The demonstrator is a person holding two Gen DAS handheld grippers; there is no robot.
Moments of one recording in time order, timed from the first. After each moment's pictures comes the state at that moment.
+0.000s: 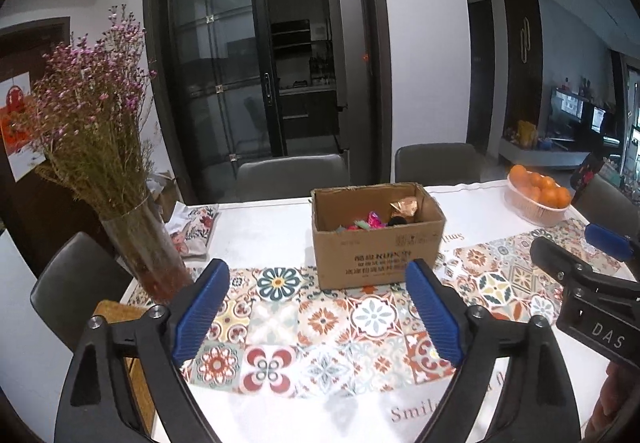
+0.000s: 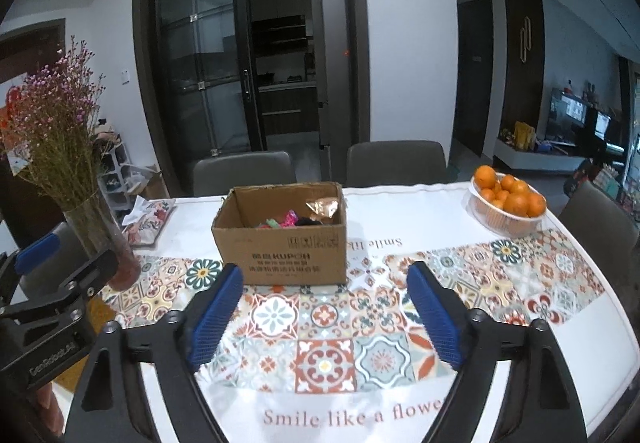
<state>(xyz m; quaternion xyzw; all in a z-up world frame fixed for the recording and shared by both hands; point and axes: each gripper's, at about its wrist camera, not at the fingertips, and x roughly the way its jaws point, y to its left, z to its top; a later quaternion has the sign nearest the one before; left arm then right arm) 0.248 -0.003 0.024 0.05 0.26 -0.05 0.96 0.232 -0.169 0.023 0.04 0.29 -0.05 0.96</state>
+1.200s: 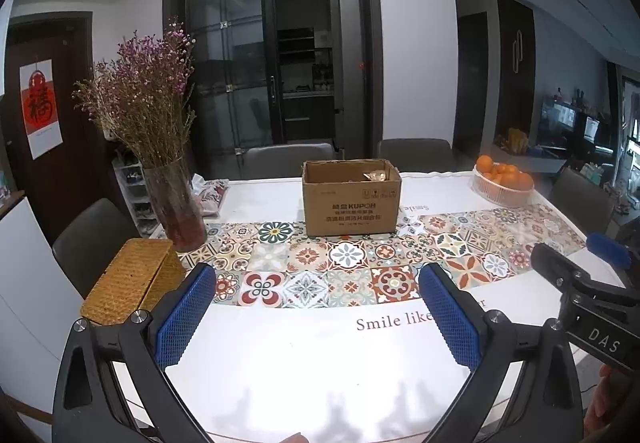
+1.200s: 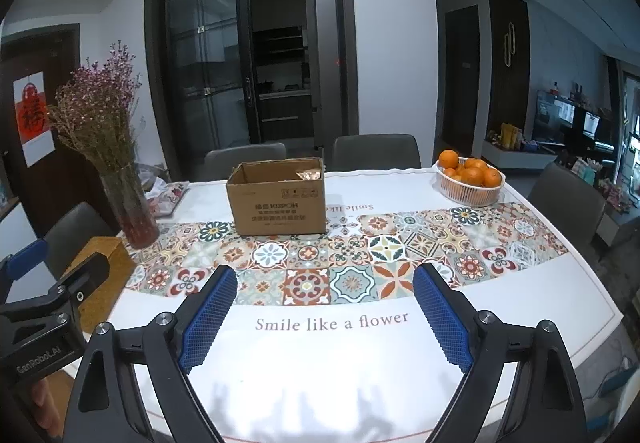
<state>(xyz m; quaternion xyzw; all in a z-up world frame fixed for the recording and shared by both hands) 0.057 -0.004 0.026 0.03 0.25 -0.04 0.97 0.044 -0.173 0.027 0.04 0.27 -0.06 0.96</state>
